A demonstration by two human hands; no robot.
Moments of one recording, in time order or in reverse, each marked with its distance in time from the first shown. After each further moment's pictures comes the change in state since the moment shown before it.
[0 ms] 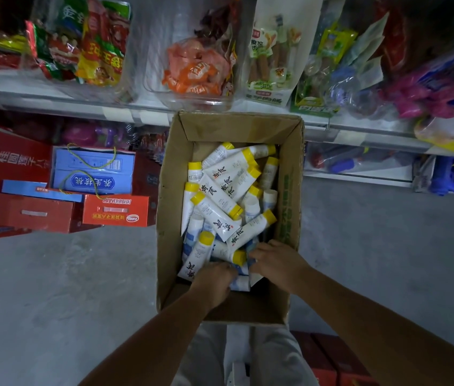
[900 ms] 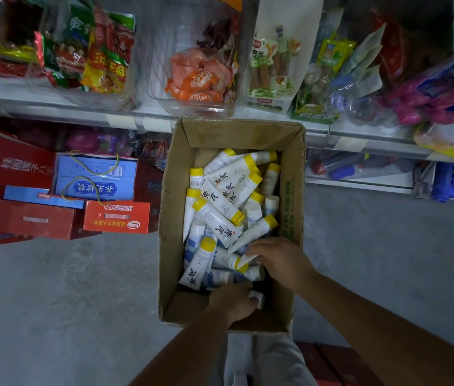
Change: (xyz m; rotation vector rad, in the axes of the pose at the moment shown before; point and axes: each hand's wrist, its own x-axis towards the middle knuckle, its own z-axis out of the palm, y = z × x) left_hand 0.009 0.046 0.000 -0.391 -0.346 -0.352; right_hand 0.005 0.007 -0.001 0.545 0.430 0.245
